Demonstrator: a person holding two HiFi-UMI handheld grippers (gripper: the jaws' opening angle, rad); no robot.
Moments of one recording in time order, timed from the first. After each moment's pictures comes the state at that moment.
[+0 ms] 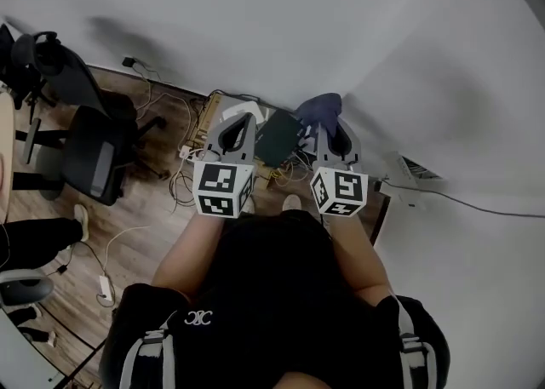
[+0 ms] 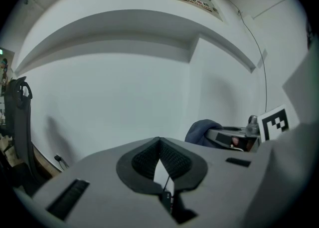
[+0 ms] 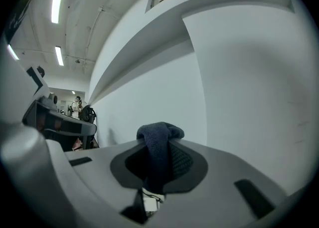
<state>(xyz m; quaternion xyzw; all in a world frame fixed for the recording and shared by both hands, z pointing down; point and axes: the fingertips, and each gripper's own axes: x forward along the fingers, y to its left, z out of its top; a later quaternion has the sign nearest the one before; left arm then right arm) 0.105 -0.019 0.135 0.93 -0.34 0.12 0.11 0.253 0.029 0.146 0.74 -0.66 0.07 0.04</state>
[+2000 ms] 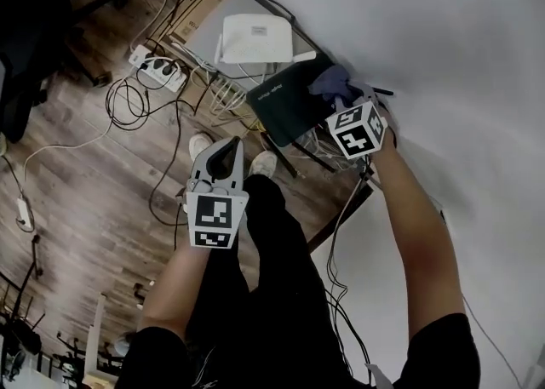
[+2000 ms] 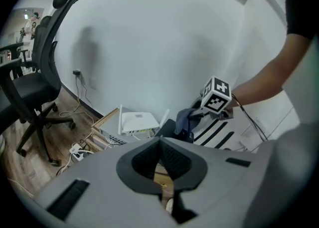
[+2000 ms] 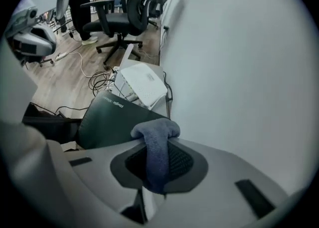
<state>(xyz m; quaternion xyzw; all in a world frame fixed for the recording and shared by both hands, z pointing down) 0.037 -0.017 0.595 0.82 -0.41 0.24 0.33 0.277 -0.107 0.669 0.35 -0.67 0.12 0.65</state>
